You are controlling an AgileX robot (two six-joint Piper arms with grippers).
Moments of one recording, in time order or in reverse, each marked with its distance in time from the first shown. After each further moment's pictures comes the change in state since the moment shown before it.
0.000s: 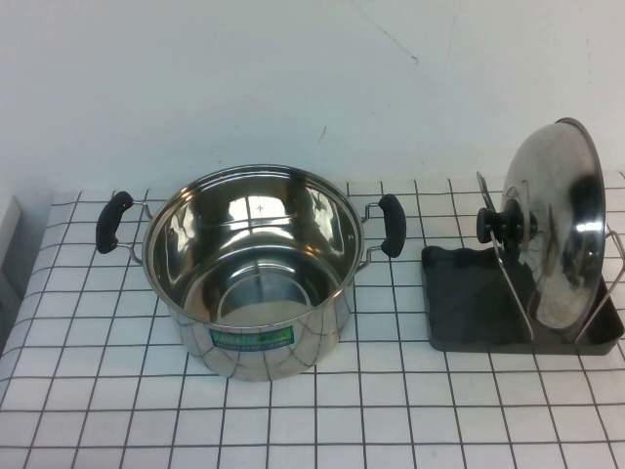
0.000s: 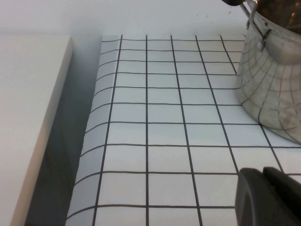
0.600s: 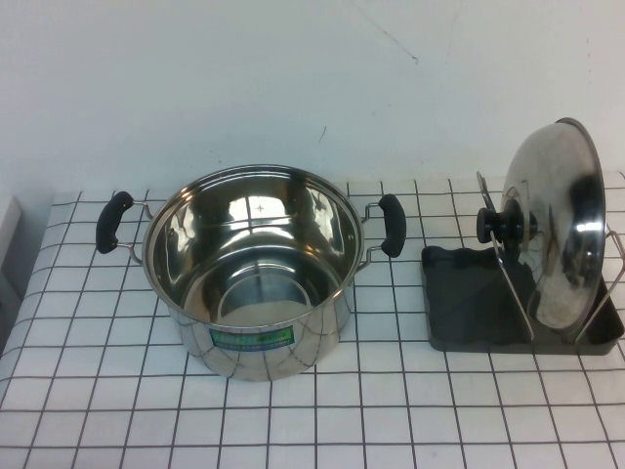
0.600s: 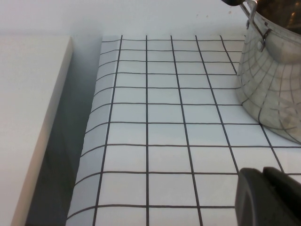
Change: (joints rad) right arm 0.092 -0.002 0.000 0.002 -0.031 0.007; left arm 0.000 0.000 0.000 0.000 0.000 0.002
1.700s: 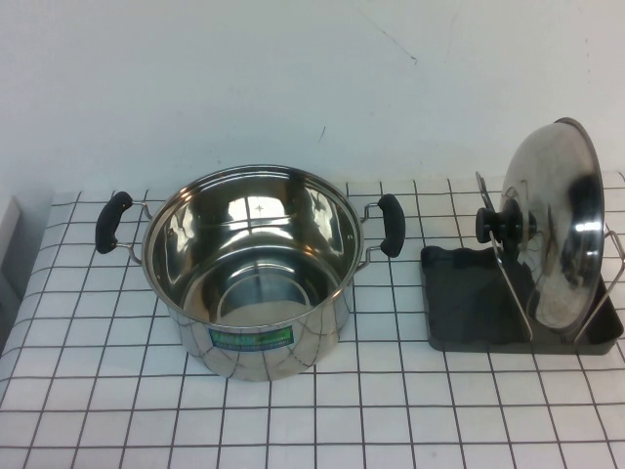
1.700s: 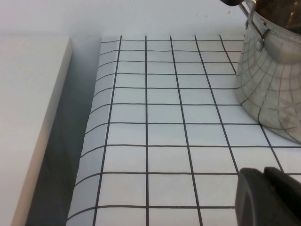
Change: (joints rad) right arm 0.007 -0.374 0.106 -0.719 -0.528 0.675; left arm 0.000 0.000 0.000 0.000 0.000 0.004
